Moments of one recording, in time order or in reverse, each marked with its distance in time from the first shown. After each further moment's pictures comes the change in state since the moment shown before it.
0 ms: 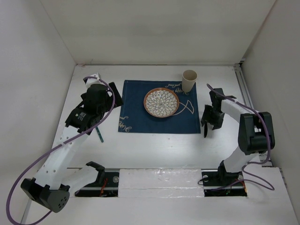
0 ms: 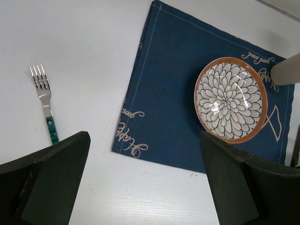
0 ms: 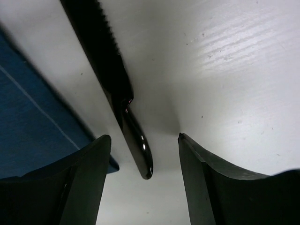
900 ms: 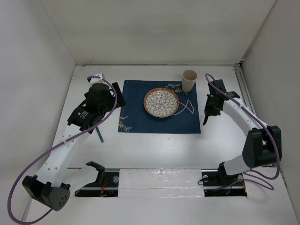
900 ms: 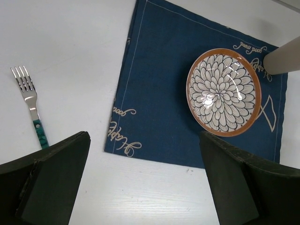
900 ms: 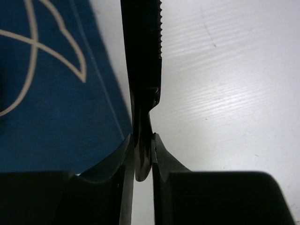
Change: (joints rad) left arm 0.000 0.020 -0.014 0.040 0.060 0.020; right arm 0.087 -0.155 0.083 0.000 0.118 -0.026
